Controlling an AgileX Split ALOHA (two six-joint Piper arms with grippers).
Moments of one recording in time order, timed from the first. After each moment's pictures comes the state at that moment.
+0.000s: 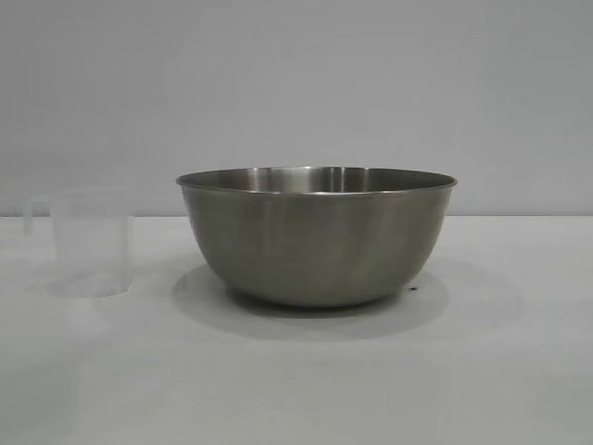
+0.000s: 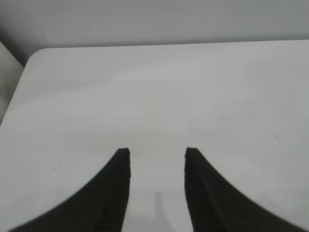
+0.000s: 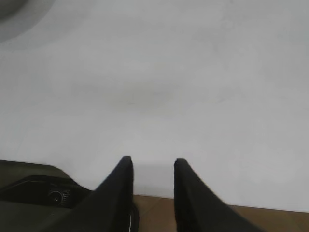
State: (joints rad) left arm 0.11 1.56 -0.87 0.48 -0.02 -0.40; right arm 0.01 0.44 -0.49 0.08 1.12 -0.15
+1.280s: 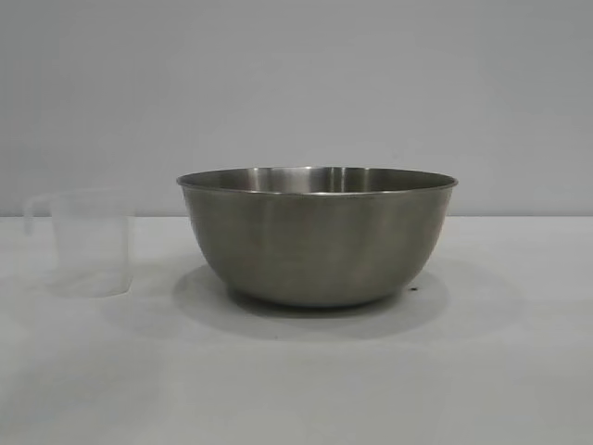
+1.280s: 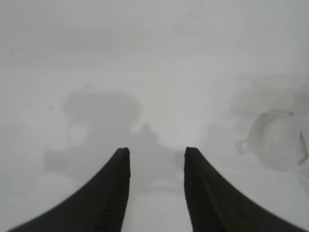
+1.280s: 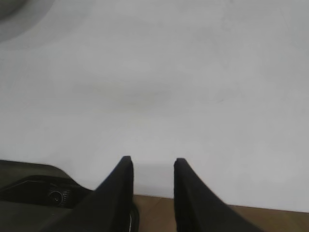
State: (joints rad) left arm 0.08 1.55 -1.13 -0.07 0.72 0.09; right arm 0.01 0.44 -0.49 0.08 1.12 -0.15
